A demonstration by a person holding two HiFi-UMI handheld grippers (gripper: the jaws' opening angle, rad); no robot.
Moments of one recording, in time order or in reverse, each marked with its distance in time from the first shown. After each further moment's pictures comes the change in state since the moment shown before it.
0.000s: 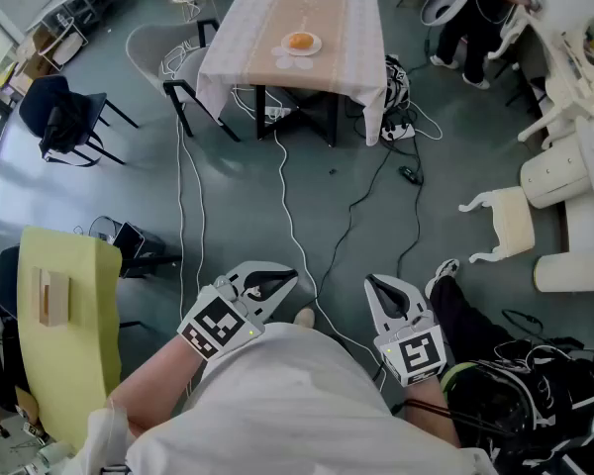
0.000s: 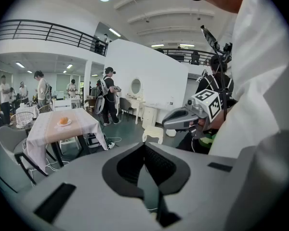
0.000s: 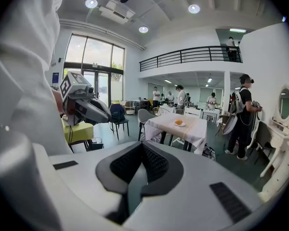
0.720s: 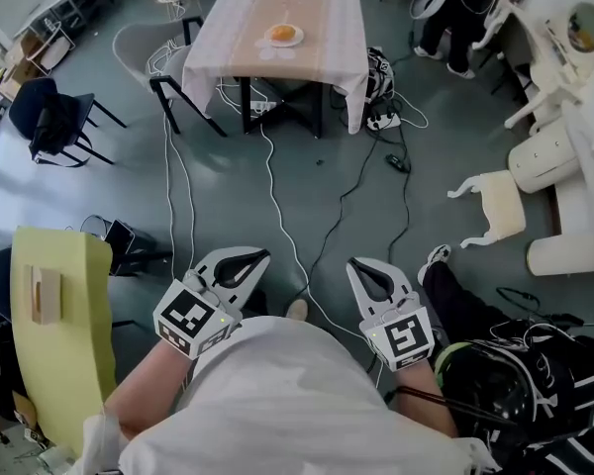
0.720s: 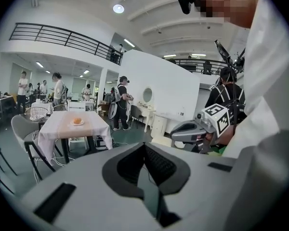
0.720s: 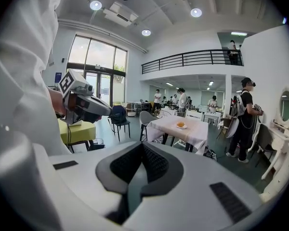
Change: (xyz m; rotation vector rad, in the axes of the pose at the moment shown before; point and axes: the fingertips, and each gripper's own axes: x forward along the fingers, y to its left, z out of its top) left arm -0.033 -0.004 0.005 -0.120 -0.104 0.146; right arm -0.012 0.023 -0.005 -0.002 -0.022 0.013
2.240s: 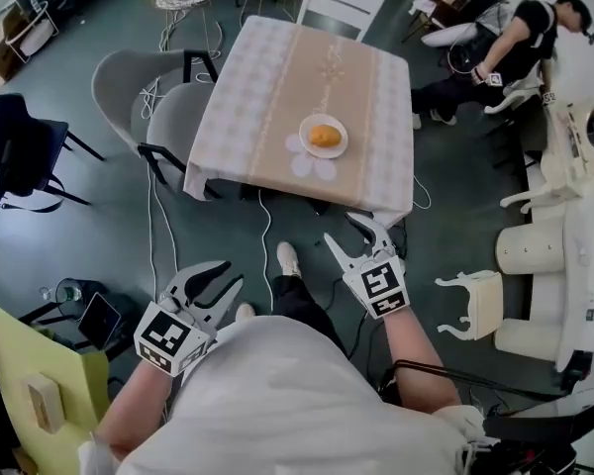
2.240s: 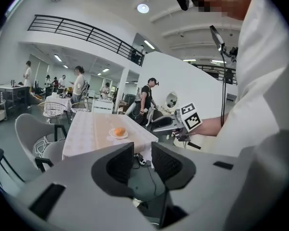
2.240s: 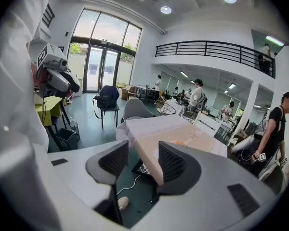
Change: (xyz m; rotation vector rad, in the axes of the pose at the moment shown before) left arm 0.085 0.465 0.070 -0.121 -0.026 0.116; right arm 0.505 -0.252 0.121 -0.230 0.187 0.062
